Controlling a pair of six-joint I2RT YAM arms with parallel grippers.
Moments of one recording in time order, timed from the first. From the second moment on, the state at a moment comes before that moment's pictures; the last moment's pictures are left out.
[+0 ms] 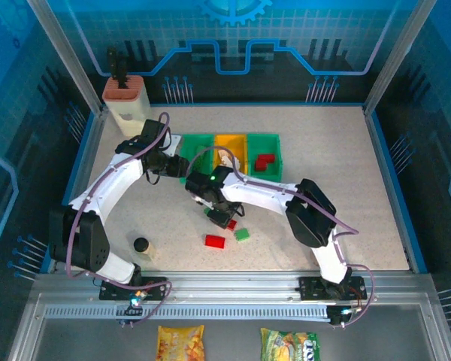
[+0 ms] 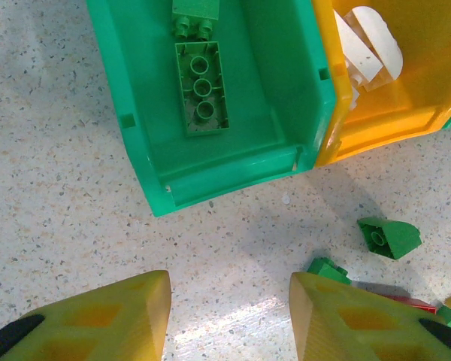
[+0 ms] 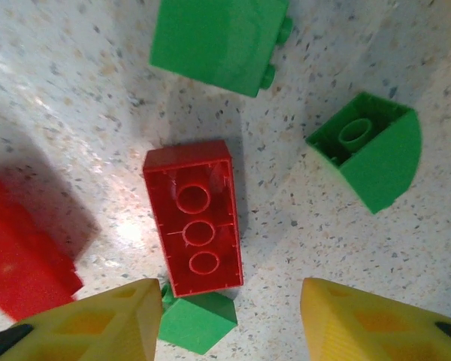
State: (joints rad) left arm -0.21 1.50 1.23 -0.79 0.21 -0.11; right arm 1.01 2.06 1.67 -1.21 0.16 0.03
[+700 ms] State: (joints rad) left arm -0.21 1.50 1.23 -0.79 0.21 -0.11; right arm 1.01 2.14 1.63 -1.22 0.13 0.01
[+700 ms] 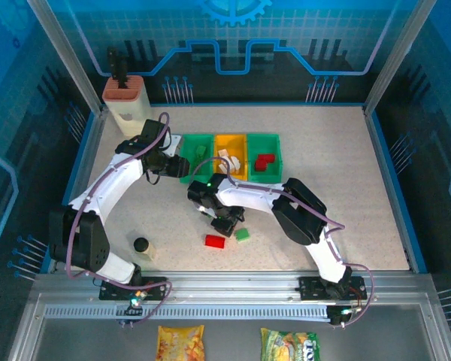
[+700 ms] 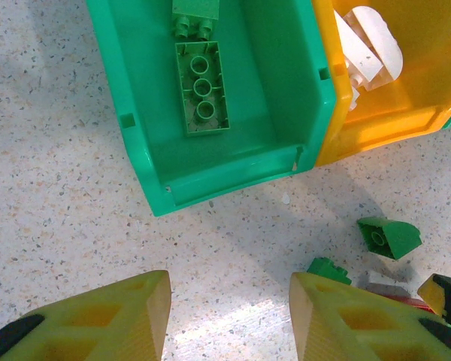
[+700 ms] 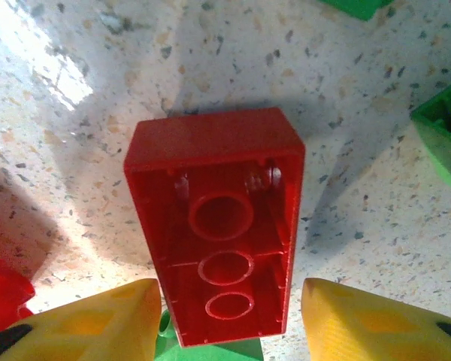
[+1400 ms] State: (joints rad) left arm -0.21 1.50 1.23 -0.79 0.21 -0.11; right arm 1.01 2.14 1.62 -1.22 0.13 0.01
